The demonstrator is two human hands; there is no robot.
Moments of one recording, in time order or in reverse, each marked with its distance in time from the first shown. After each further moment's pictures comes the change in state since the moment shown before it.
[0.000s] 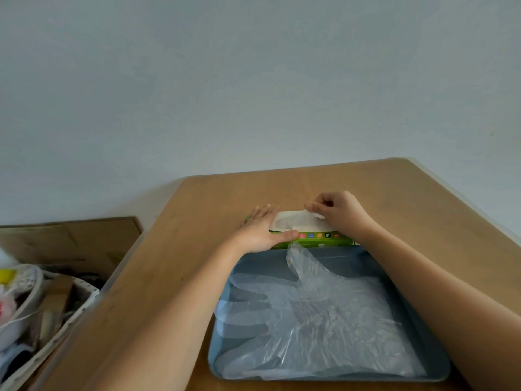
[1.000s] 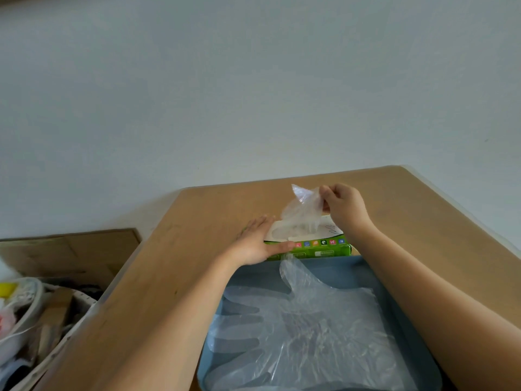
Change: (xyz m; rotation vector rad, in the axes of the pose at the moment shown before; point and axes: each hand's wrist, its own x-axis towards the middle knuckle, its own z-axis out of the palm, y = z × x) left_hand 0.003 0.003 0.005 -0.090 0.064 0.038; right_hand 0.017 0.000 -0.009 0.248 0.328 0.095
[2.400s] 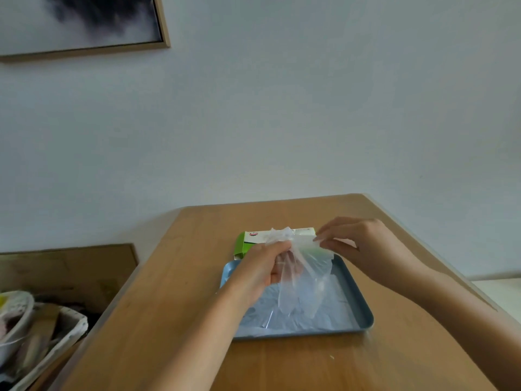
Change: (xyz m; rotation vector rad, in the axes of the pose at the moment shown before) left_hand -0.156 0.103 -0.010 -1.207 0.081 -0.060; right_hand -0.173 -0.109 -0.110 -0.642 -0.247 -0.672
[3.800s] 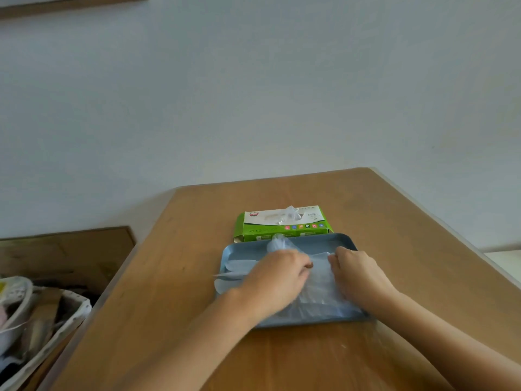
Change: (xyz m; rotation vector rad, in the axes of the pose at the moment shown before) left_hand 0.014 -0.043 -0.006 1.293 -0.142 0.502; right_hand -0.022 0.028 0.103 -0.129 -0.320 0.719
